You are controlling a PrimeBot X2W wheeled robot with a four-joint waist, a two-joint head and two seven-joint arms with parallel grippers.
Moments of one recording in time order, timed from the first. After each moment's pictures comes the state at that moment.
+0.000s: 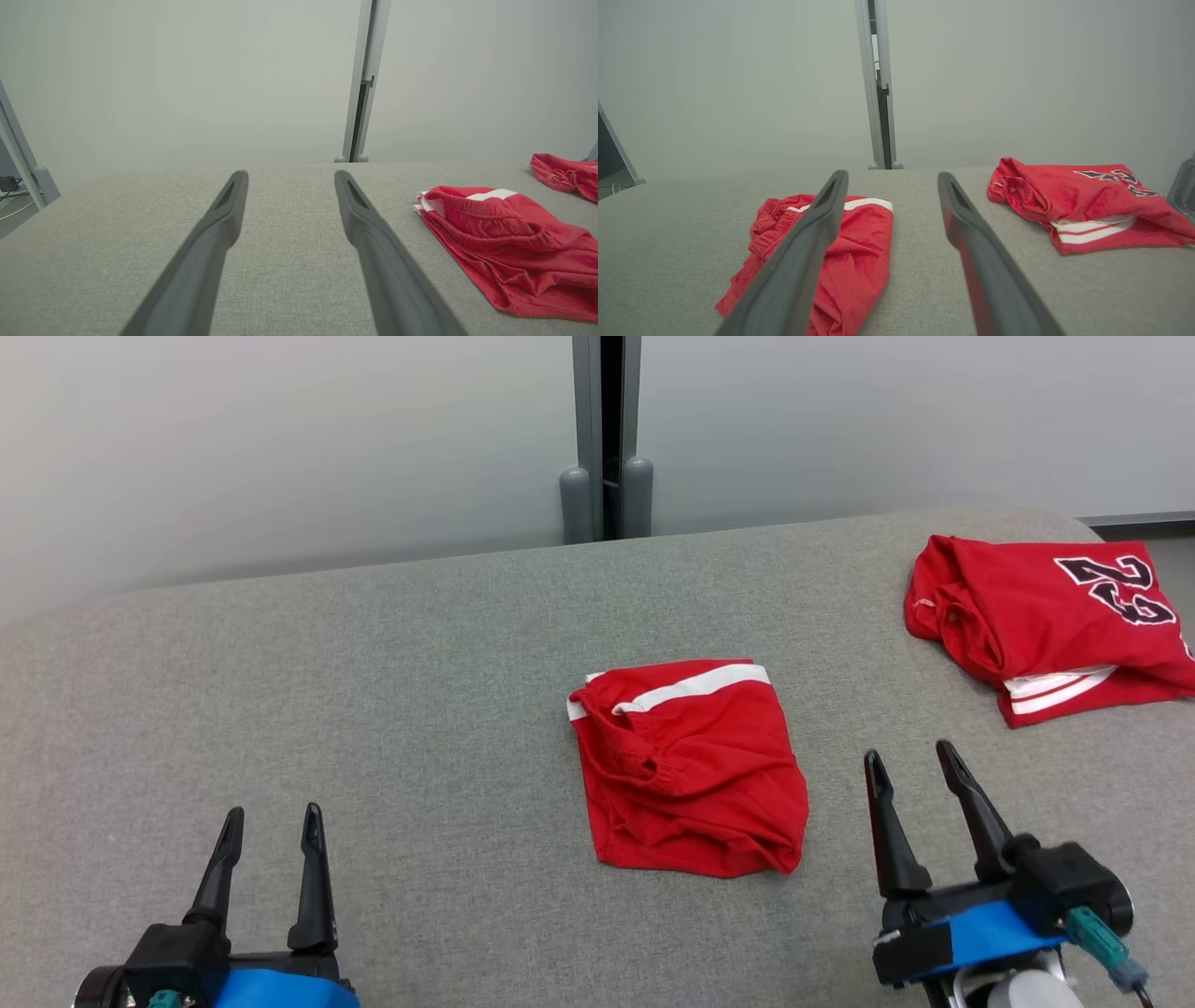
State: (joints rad) left arm -0.04 0.05 0.02 0.18 -0.12 -0.04 -0.26; right arm -0.06 -0.07 0.04 0.17 0.09 0.13 -0.26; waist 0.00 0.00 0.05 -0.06
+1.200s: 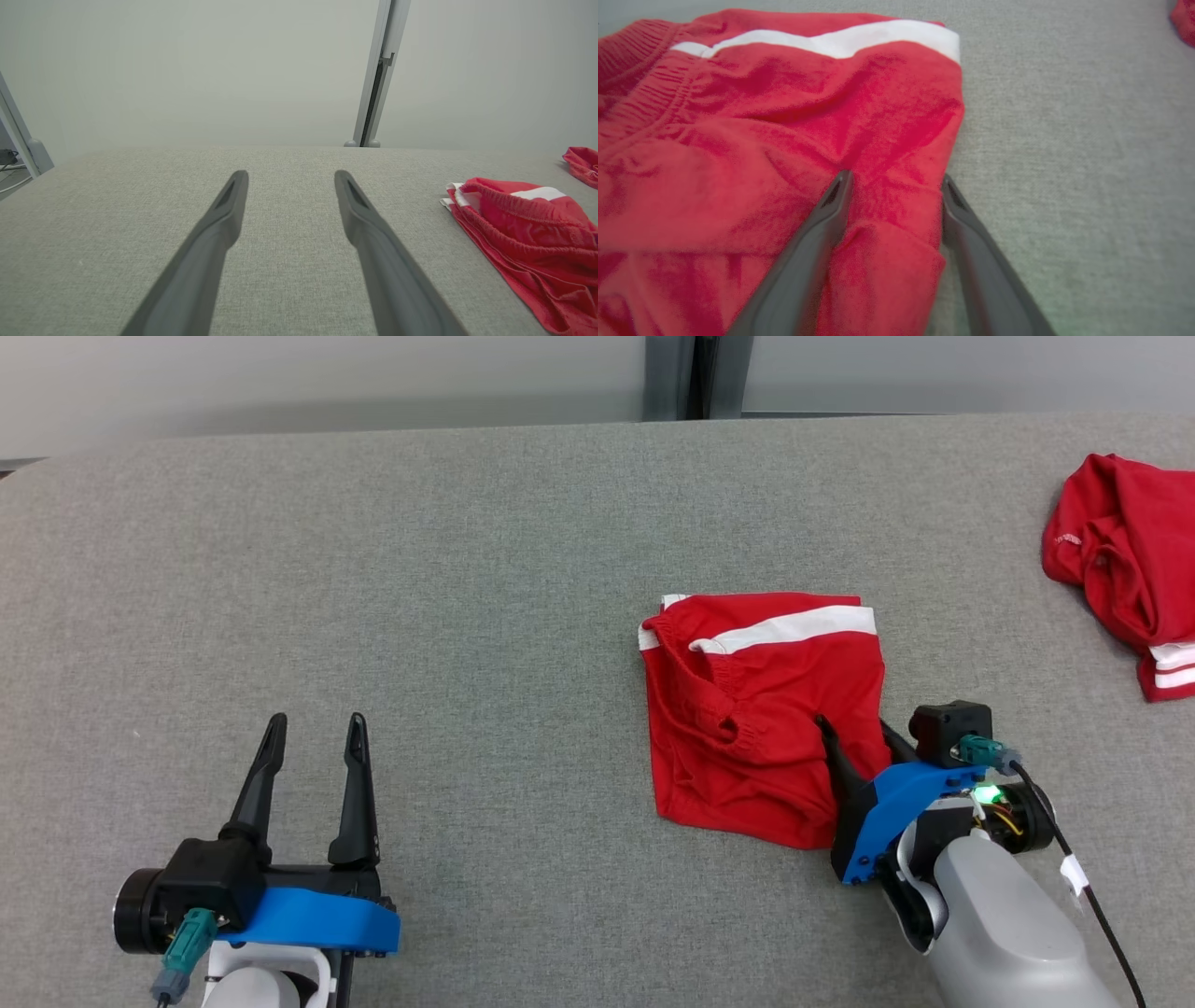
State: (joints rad) left arm -0.19 0.05 -0.08 0.19 -0.16 -0.01 -0.26; right arm -0.57 -0.10 0.16 0.89 0.18 0.13 -0.09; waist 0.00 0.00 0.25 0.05
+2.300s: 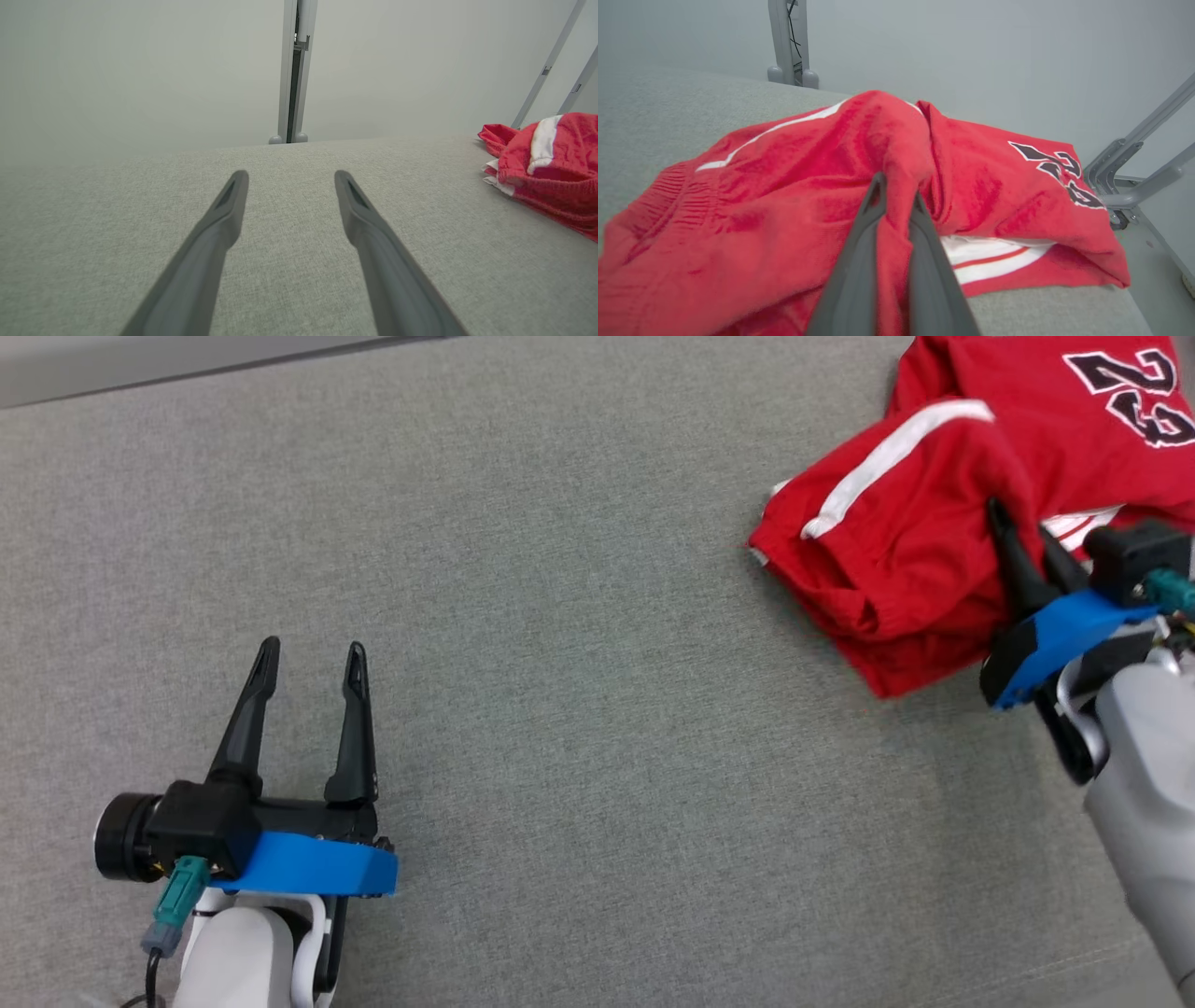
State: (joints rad) left arm -0.28 0.05 -0.07 0.16 -0.10 -0.04 -0.26; right arm -0.76 -0.35 0.26 0.81 0.22 0.13 -0.24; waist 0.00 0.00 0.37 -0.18
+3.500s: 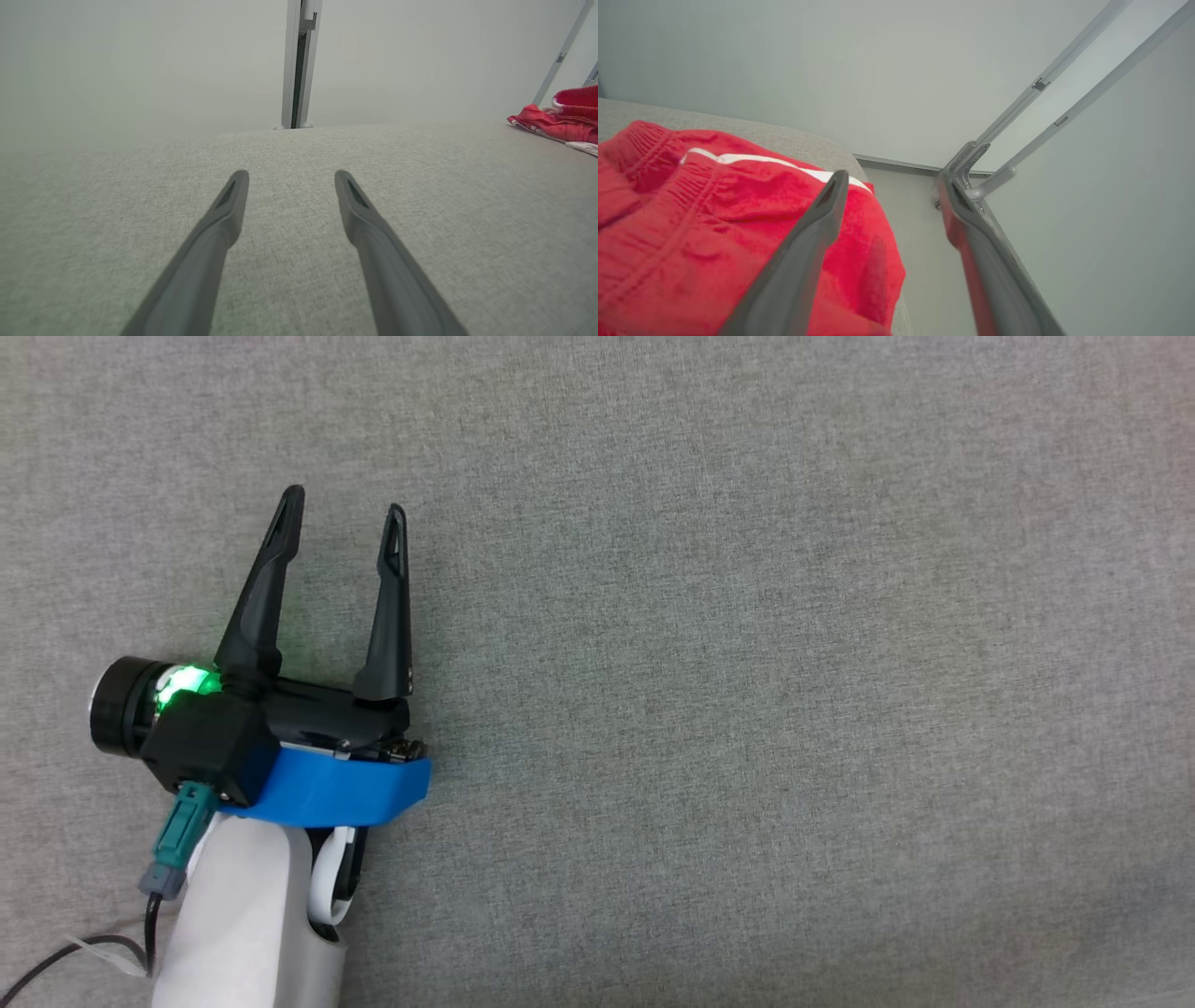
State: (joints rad) left arm -0.45 0.05 -0.14 0.07 -0.07 -0.04 -0.27; right arm -1.12 -0.83 0.15 1.01 0.28 0.13 -0.22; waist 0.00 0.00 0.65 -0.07
